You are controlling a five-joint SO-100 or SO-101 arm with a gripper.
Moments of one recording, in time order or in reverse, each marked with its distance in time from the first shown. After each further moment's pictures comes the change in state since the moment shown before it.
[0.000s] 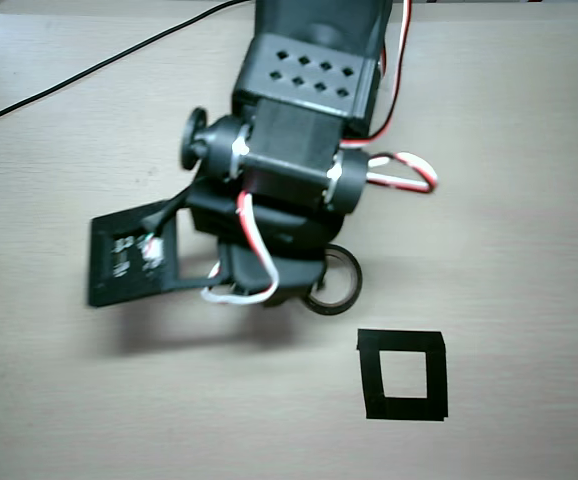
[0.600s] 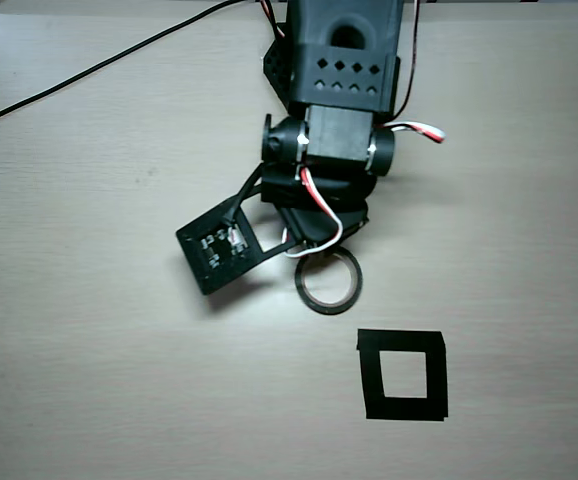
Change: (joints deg) arm -8.3 16.1 39.8 -18.4 -11.8
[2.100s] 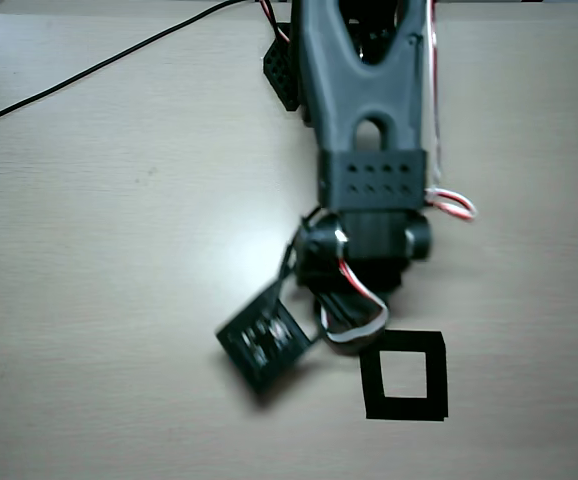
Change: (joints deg) arm -8.7 -25.8 -22.0 -6.1 -2.6
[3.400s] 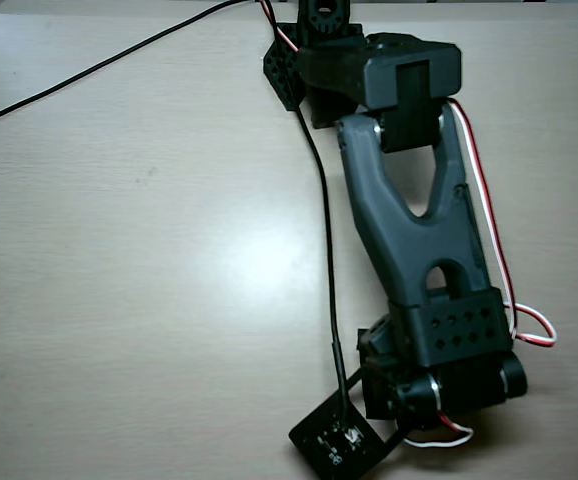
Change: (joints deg) arm -9.6 -37.8 -44.1 10.4 7.4
